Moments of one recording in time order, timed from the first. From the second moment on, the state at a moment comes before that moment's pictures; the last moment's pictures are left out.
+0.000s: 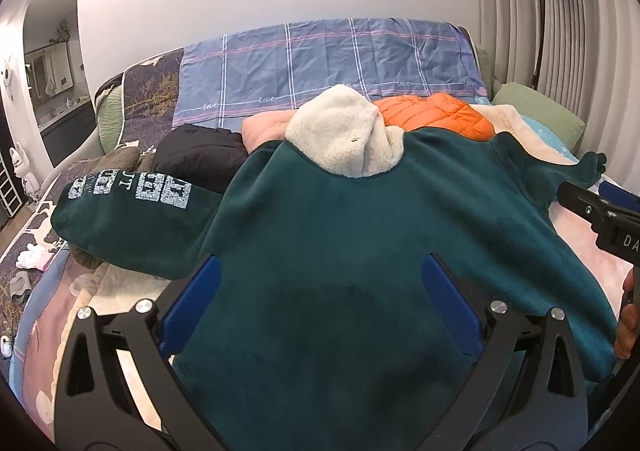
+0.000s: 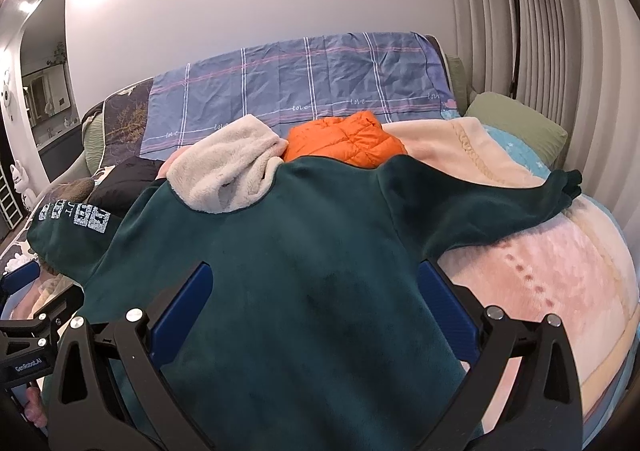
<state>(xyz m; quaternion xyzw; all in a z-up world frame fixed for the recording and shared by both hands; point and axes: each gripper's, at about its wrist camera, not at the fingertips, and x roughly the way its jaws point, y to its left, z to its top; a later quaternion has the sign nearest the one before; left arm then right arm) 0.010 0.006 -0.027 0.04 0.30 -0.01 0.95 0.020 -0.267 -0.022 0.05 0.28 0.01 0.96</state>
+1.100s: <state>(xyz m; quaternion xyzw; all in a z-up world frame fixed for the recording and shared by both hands) 0.004 -0.001 -0.030 0.05 0.29 -0.06 0.95 0.024 -0.268 -0.029 0.06 0.30 0.01 0.95</state>
